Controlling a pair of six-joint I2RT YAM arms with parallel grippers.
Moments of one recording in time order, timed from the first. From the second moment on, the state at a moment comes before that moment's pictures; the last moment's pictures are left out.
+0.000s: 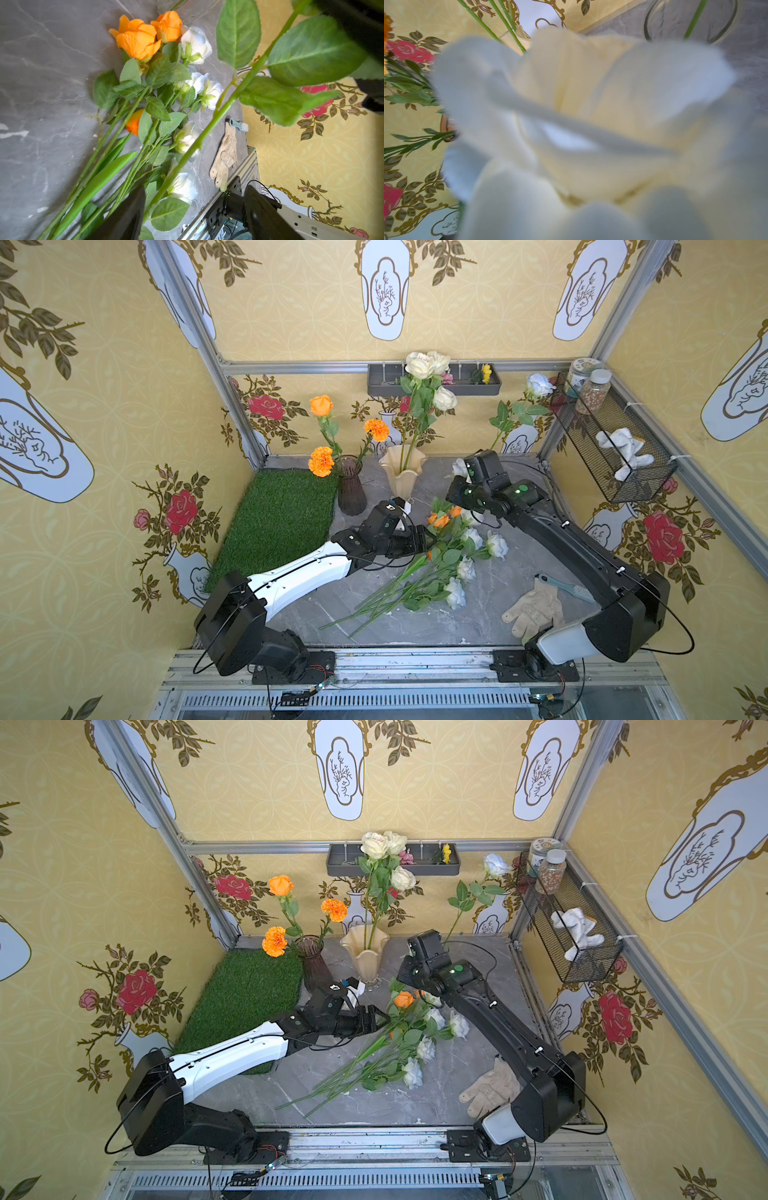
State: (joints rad) left arm -0.81 1.45 1.01 -0.18 0.31 -0.89; right arm 0.49 1.48 1.45 -0.74 0.03 0.72
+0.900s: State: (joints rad) left arm -0.84 1.44 1.00 -0.13 0.27 -0.79; right arm 0.42 1.36 1.34 -0.70 -0.22 0.63
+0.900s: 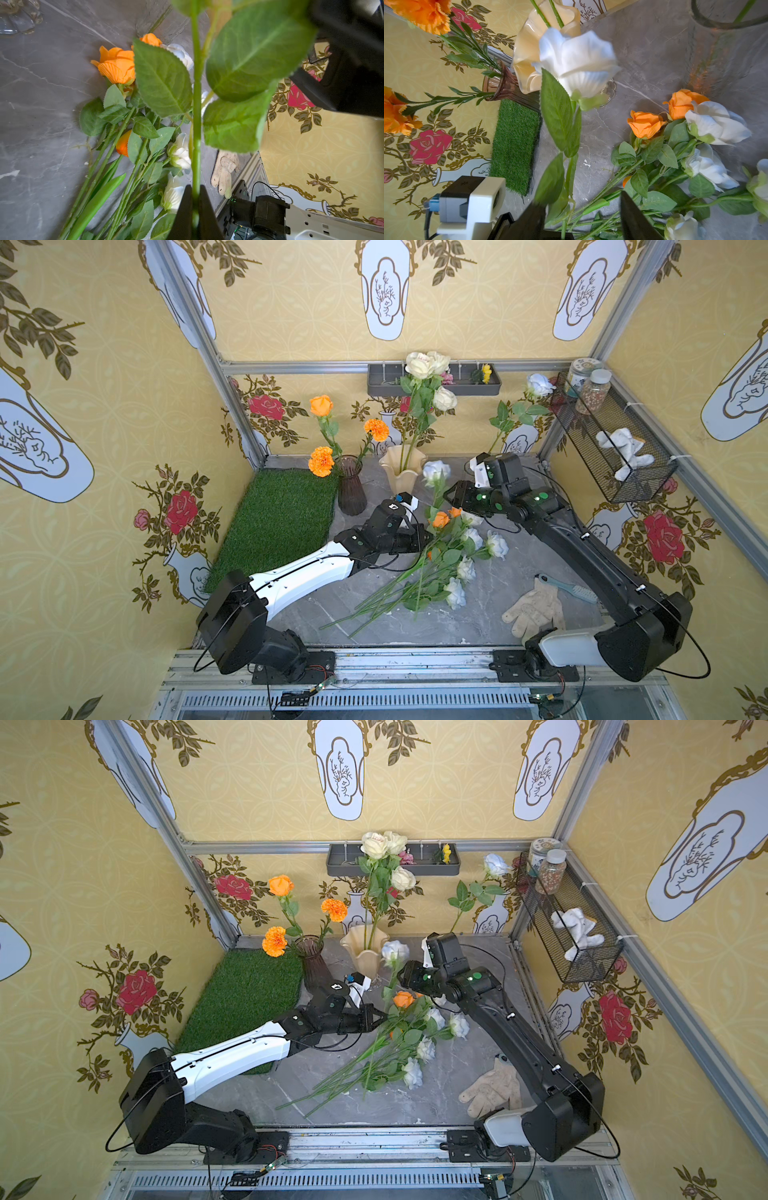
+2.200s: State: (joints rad) left arm -0.94 1.43 1.02 -0.10 0.19 -0.69; right arm 0.58 1.05 0.90 -0.42 -0.16 0.99
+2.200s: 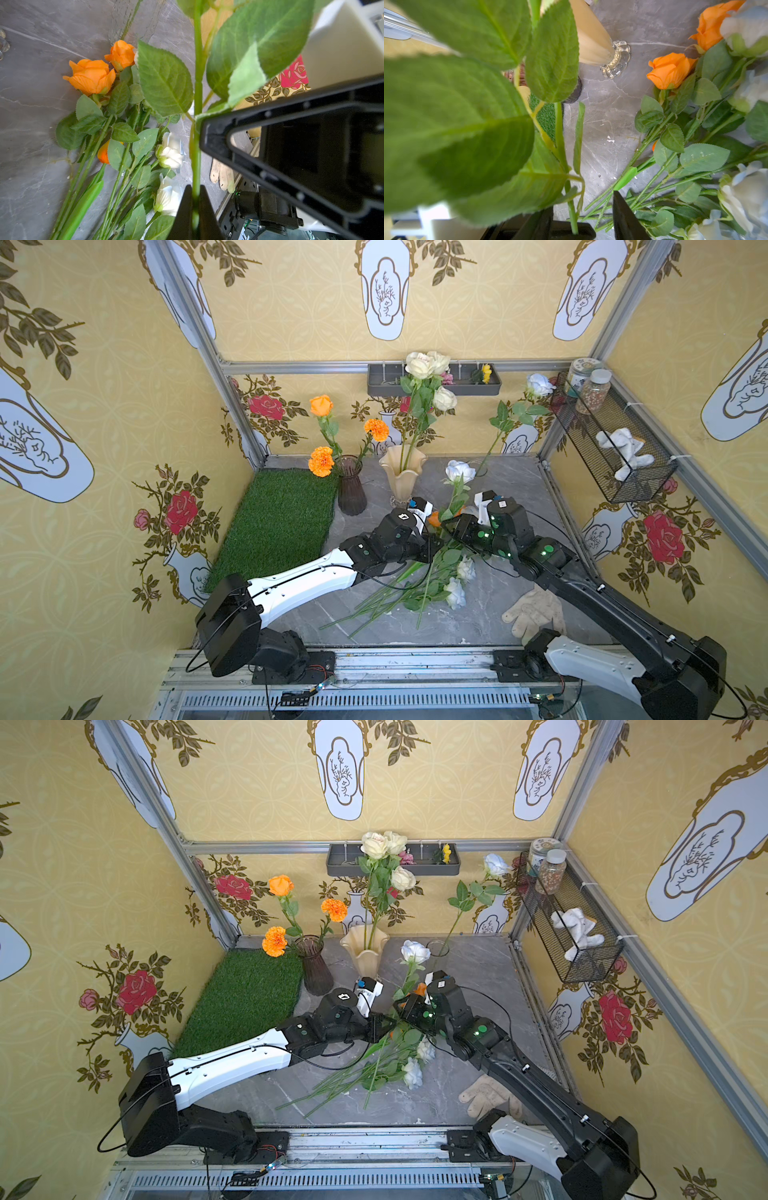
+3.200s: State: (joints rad) left arm -0.95 1.23 0.86 -0.03 0.07 -0.68; right arm 0.24 1.02 1.12 -0.44 -0.14 0.80
